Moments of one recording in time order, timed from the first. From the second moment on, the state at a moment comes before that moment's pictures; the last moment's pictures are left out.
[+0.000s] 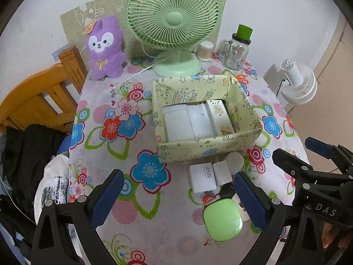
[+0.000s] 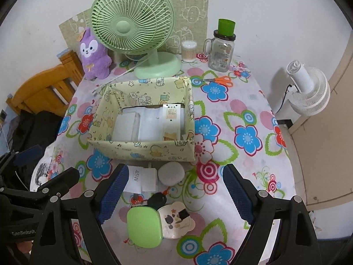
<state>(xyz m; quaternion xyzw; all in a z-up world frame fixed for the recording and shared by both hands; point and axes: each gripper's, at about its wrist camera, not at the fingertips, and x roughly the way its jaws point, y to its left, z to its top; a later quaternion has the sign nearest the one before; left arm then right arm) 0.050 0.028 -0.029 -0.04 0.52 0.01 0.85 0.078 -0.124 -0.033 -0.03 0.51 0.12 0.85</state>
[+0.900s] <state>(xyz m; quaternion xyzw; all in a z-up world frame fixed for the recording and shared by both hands) 0.051 0.003 -0.101 -0.05 0.57 0.04 0.82 0.084 -0.149 -0.113 -0.04 0.55 0.14 0.82</state>
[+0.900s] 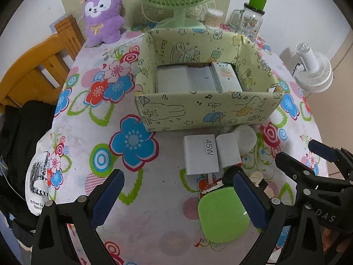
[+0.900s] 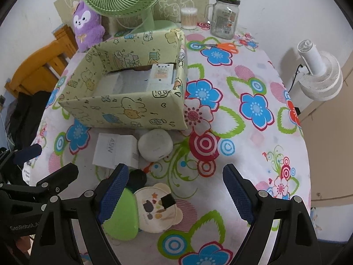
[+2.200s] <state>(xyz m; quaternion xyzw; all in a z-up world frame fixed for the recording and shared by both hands) 0.054 0.026 -0.154 0.00 0.62 0.05 0.78 0.089 -0.113 -0.184 -0.03 0.60 0.19 0.77</state>
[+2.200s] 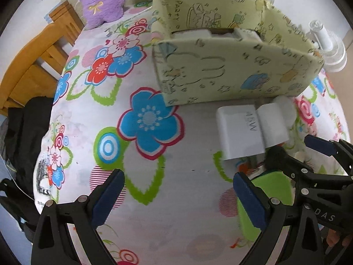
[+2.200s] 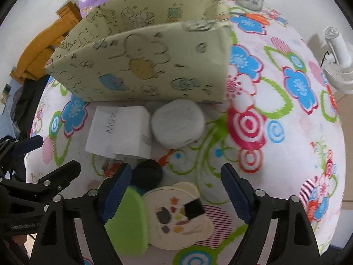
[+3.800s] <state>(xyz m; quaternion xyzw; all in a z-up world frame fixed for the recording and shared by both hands) 0.074 -0.005 -0.177 -0.03 0.62 -0.03 0.79 0.074 -0.122 -0.187 -0.09 0.60 0.17 0.78</state>
